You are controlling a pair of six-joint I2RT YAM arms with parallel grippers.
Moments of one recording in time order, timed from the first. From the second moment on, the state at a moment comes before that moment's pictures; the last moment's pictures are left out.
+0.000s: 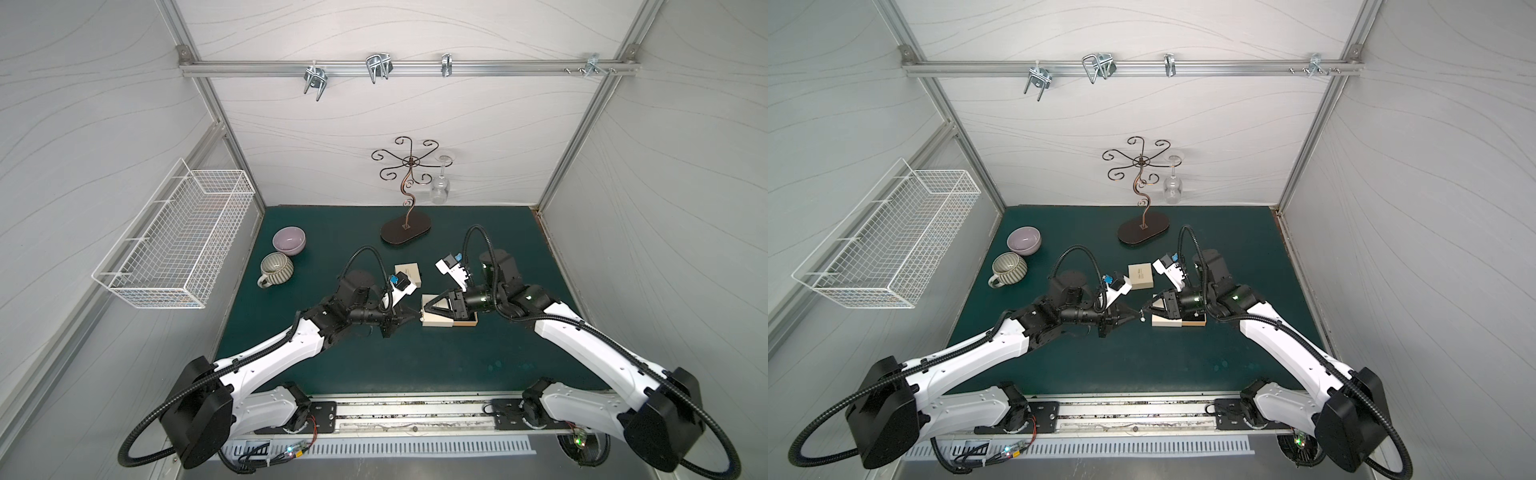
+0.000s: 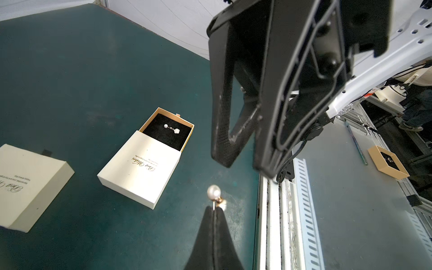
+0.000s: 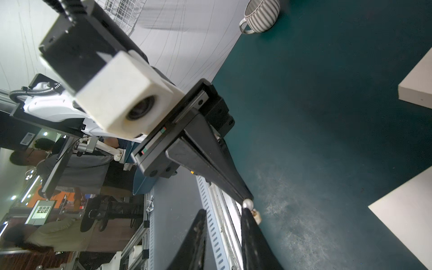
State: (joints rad) left arm -0.71 1.16 0.69 -0.02 0.65 -0.02; right arm 0.62 1.13 0.87 -0.37 -0.91 0.35
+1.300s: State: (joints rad) left arm -0.71 1.14 0.69 -0.02 0.69 -0.04; right arm 0.65 1.16 0.88 -0.38 -0.89 0.31
